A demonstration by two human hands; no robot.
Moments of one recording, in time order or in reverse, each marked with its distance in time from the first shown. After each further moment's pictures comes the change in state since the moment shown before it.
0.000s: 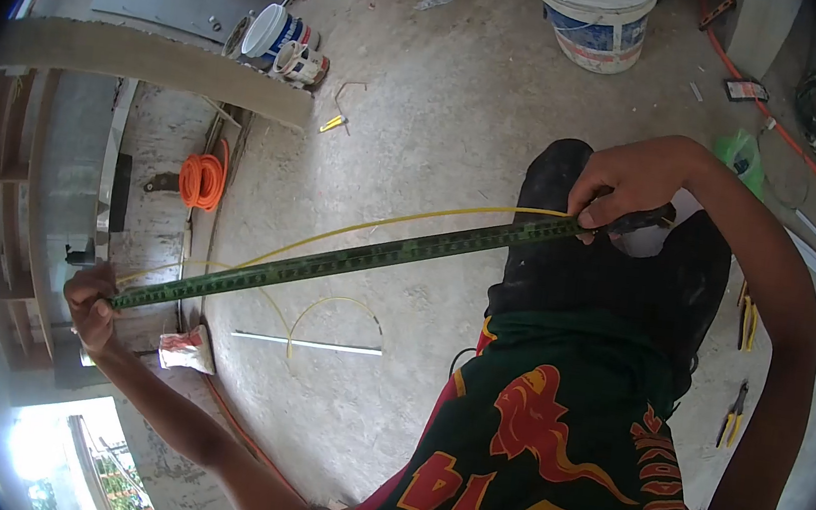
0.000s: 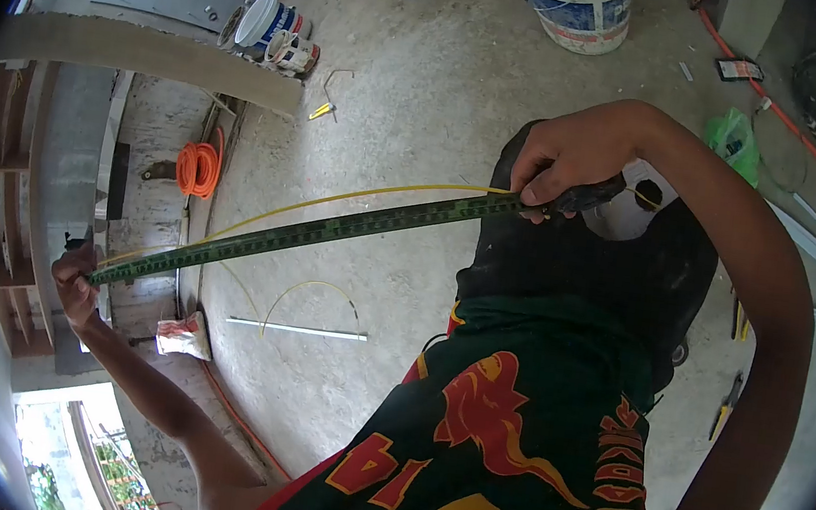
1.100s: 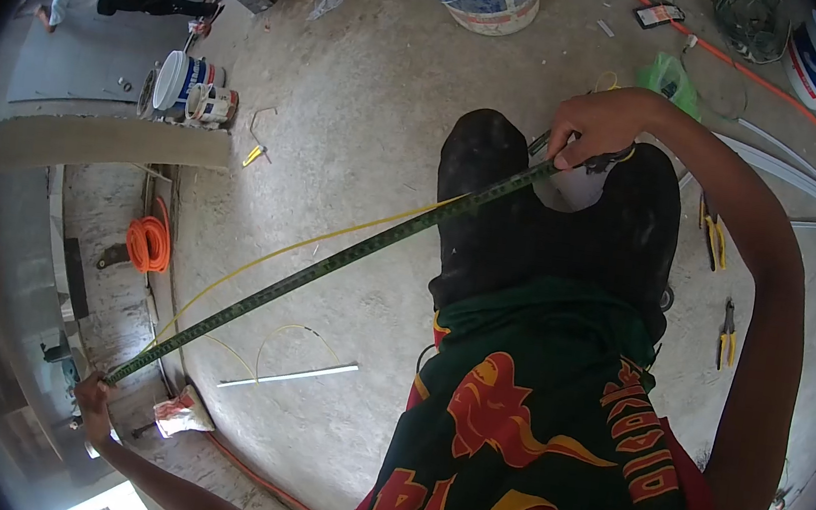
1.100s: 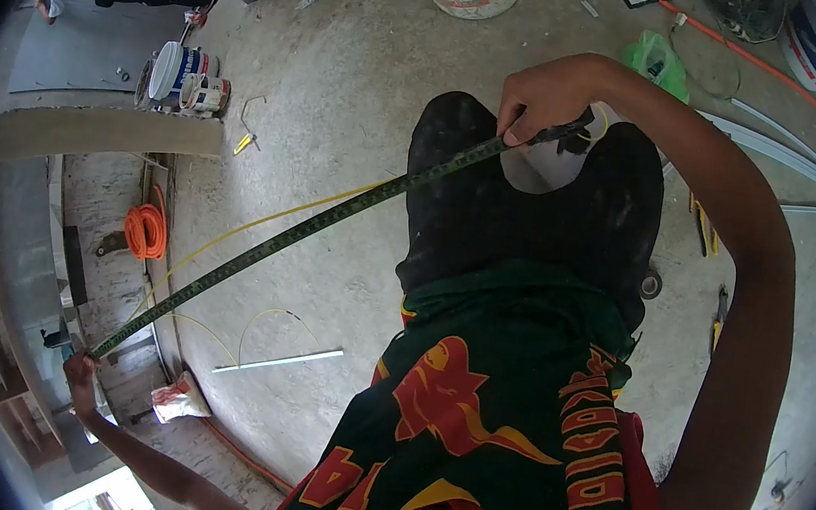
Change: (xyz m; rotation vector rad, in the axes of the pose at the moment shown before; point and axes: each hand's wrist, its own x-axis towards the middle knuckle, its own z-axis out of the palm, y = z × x) left_hand -0.122 -0.104 -0.089 0.392 -0.014 -0.648; right_hand -0.046 0.099 0.009 -0.162 0.292 0.112
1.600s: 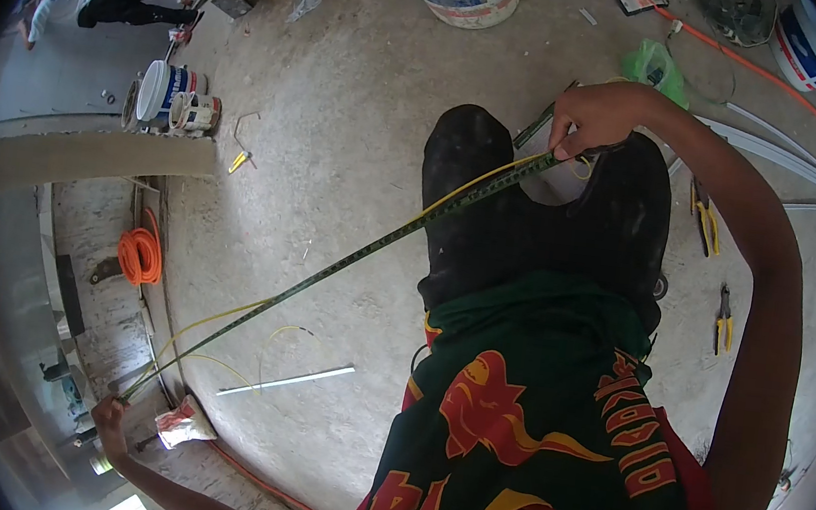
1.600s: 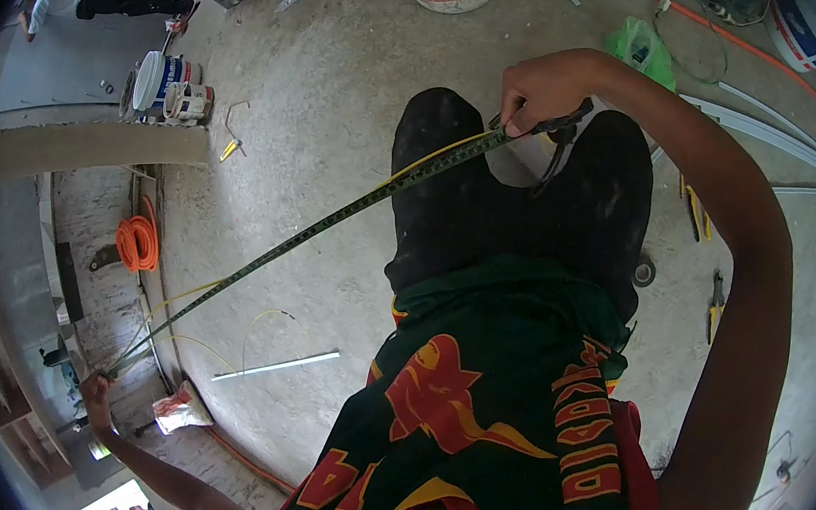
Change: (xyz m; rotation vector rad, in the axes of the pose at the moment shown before) left_hand -0.007 0.000 0.027 -0.050 -0.067 -0.058; right_hand -0.007 0.019 0.002 -0.091 0.021 0.076
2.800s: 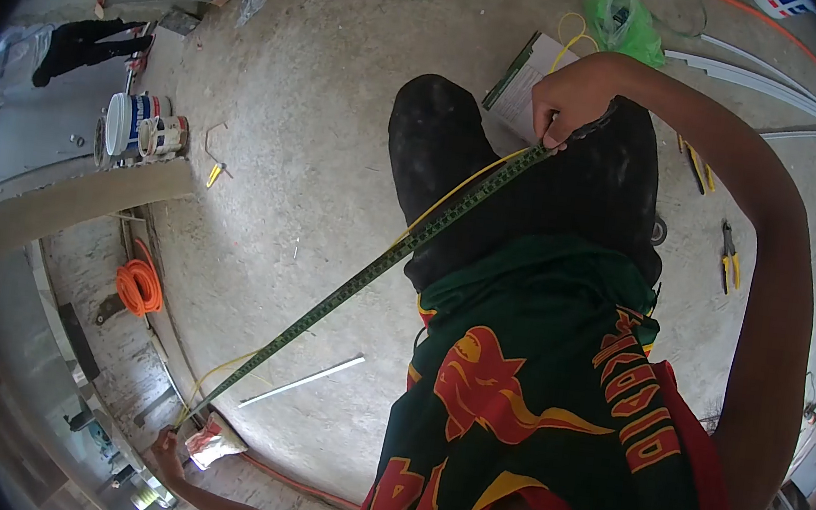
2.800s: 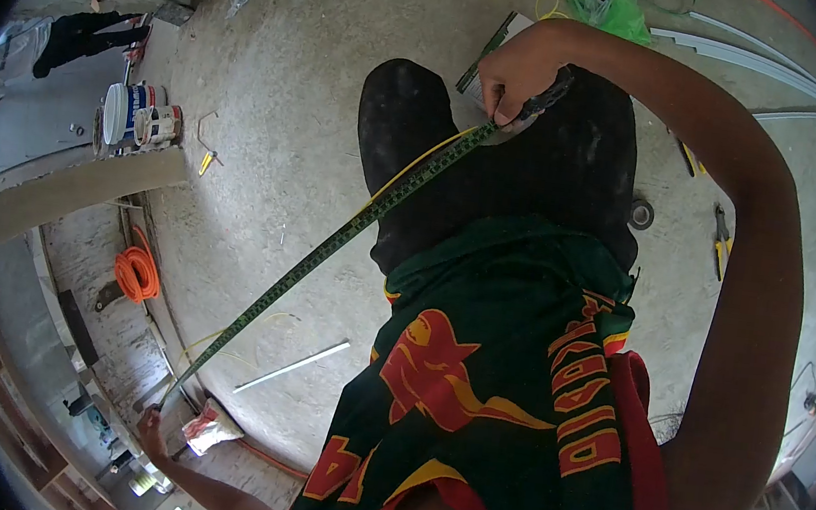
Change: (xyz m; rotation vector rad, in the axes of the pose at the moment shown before) left_hand -0.012 -0.080 0.045 0.093 -0.232 -0.147; right_hand 0.002 0.024 0.039 0.127 -0.209 -0.006
